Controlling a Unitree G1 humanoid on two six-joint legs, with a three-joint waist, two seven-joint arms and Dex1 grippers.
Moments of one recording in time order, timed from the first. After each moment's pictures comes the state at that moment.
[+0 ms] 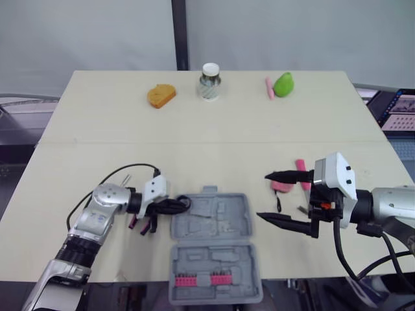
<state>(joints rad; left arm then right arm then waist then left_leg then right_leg) -0.40 0.61 -0.19 0.21 -0.16 0.14 -1.17 -0.13 -0.97 -0.26 -0.74 0.82 0.77 0.86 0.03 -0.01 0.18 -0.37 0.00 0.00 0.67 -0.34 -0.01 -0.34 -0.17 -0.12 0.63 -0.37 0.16</state>
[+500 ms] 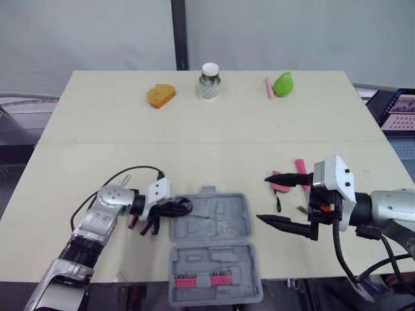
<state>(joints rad) -0.40 0.60 -0.21 0.21 -0.14 0.15 -1.17 -0.10 -0.96 -0.26 -0.74 0.82 0.76 0.86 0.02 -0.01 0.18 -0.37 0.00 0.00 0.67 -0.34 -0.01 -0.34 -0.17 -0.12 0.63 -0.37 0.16</state>
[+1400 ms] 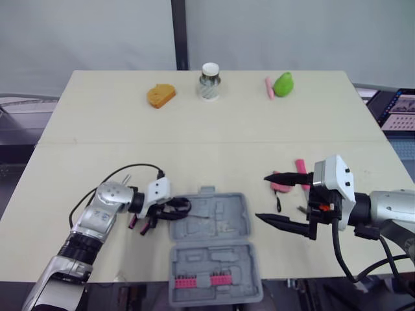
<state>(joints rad) -0.43 0.61 -0.22 0.22 -0.11 0.14 -1.19 -0.11 -0.94 -0.26 -0.74 0.82 0.76 0.84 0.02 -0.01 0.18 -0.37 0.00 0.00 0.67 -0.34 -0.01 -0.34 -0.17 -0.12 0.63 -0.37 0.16</state>
